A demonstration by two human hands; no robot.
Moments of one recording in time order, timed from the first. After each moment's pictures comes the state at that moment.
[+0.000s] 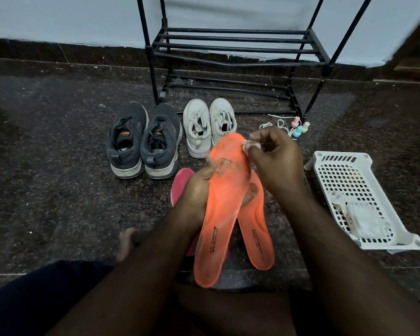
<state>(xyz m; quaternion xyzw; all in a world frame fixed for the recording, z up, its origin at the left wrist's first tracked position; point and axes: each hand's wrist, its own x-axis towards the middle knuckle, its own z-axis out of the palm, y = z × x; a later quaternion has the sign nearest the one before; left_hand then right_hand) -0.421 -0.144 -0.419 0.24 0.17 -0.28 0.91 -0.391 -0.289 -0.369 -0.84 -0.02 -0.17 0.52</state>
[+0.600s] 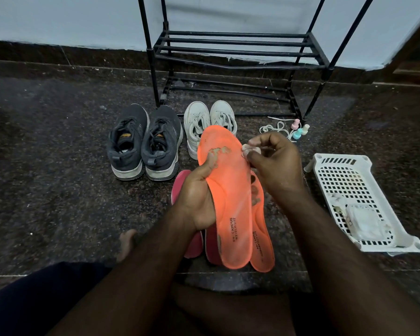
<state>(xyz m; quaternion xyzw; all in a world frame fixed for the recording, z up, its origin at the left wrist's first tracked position) -0.423 -0.137 -0.417 0.23 0.07 -0.31 0.92 -0.393 -0.288 -0.369 -0.79 0.01 -0.10 0.60</state>
